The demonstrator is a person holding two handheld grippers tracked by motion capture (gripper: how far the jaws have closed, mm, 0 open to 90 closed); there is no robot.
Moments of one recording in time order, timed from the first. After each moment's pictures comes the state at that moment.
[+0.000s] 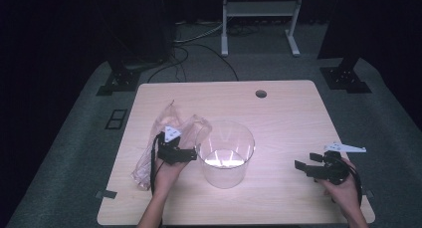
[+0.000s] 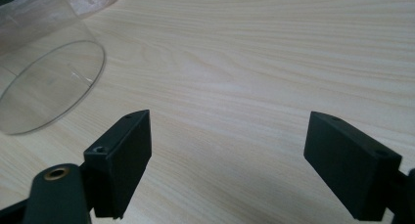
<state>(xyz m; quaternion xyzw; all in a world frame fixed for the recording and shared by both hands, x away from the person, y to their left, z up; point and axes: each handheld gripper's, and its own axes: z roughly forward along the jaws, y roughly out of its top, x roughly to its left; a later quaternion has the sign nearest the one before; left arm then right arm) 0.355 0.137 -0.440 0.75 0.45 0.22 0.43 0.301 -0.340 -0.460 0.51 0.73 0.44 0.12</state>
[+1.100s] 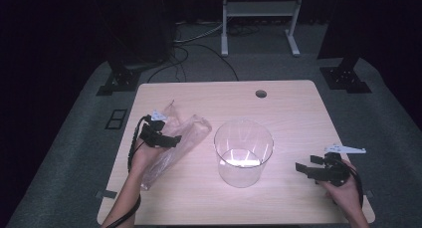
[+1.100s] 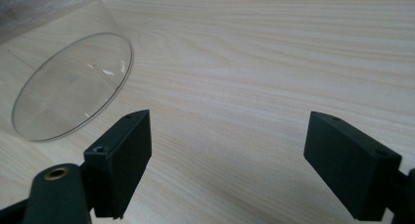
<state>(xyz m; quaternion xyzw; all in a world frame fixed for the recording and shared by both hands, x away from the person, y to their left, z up) 0.411 0.209 -0.430 0.82 0.44 0.18 0.32 0.299 -0.343 -0.467 0.52 0.73 0.43 0.10</state>
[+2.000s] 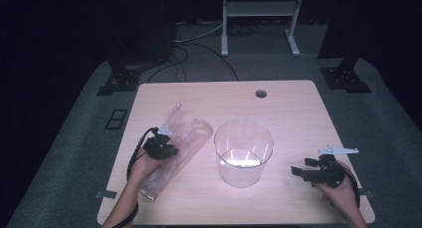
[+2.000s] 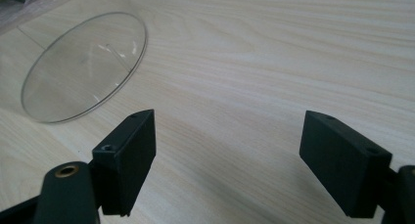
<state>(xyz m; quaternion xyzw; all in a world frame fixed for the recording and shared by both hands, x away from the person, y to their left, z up) 0.389 0.199 -0.456 0.89 0.35 0.11 0.28 0.299 -0.332 -0.471 0.50 0.76 0.42 0.08</state>
